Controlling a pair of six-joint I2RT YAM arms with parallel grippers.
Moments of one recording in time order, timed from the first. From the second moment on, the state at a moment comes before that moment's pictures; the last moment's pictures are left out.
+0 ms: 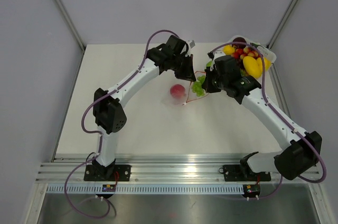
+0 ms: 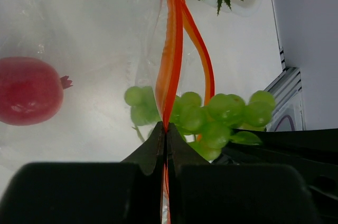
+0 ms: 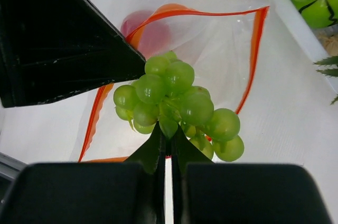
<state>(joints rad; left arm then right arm) -0.68 2.04 2.04 -0.81 0.36 -0.53 0.48 1.32 1.25 -0.62 0.00 0.30</state>
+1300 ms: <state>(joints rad) -0.65 1.91 1.95 -0.78 0.40 -0.52 0.57 1.33 1.19 -0.61 0.30 0.38</state>
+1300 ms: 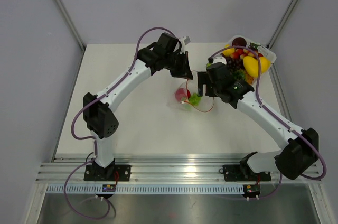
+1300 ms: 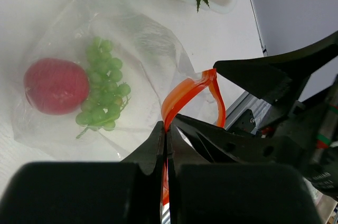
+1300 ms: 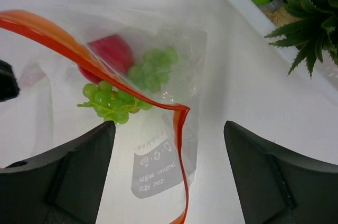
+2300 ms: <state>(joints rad) -0.65 1.74 1.94 -0.78 0.34 -0.52 0.46 1.23 1.20 -0.54 0.06 0.40</state>
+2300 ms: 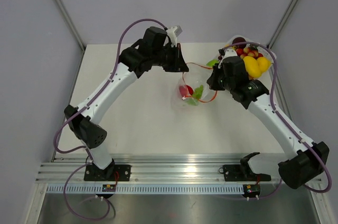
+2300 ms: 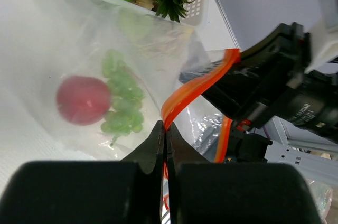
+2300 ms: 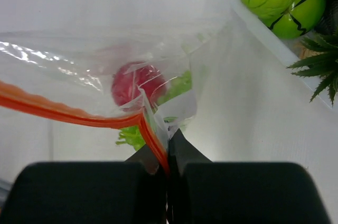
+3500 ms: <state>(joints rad) -0.65 1.76 1.79 -0.82 0.30 -0.45 0.24 1.55 1.34 -0.54 0.11 0.36</state>
